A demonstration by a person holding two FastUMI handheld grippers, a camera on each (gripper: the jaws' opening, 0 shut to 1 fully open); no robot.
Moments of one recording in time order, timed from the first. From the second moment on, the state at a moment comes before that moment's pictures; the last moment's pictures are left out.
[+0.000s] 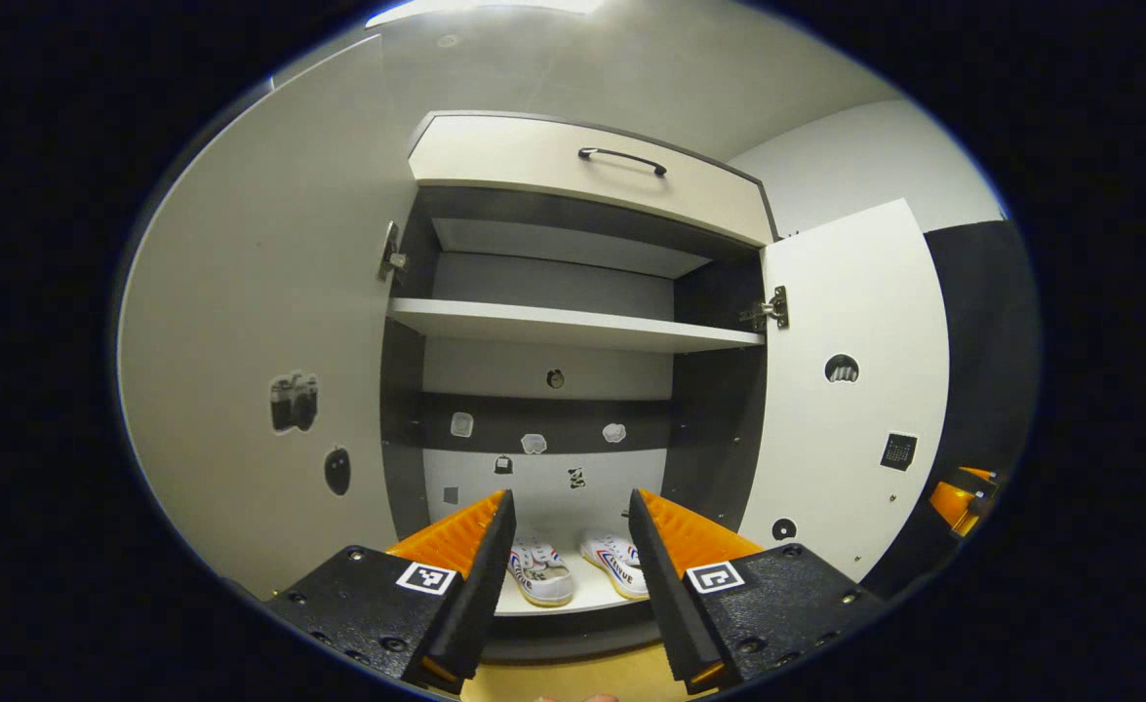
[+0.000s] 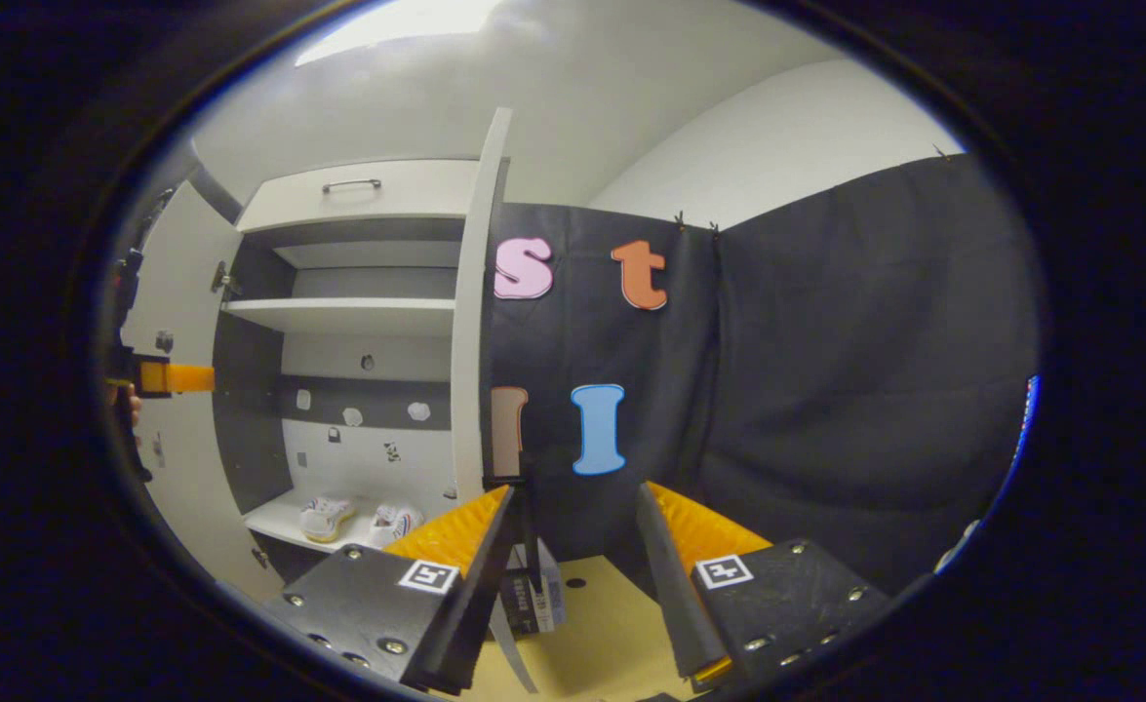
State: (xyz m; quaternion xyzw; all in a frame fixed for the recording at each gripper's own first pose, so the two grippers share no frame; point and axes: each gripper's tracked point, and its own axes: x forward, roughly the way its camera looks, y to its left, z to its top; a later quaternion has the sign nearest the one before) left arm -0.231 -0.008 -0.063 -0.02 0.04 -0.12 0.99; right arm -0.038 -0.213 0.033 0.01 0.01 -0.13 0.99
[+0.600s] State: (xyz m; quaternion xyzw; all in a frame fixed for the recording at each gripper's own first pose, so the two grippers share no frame) left arm -0.274 0.022 -0.038 0.01 0.03 -0.09 1.00; right arm -0.012 -0.204 0.016 0.03 0.03 -0.09 0.99
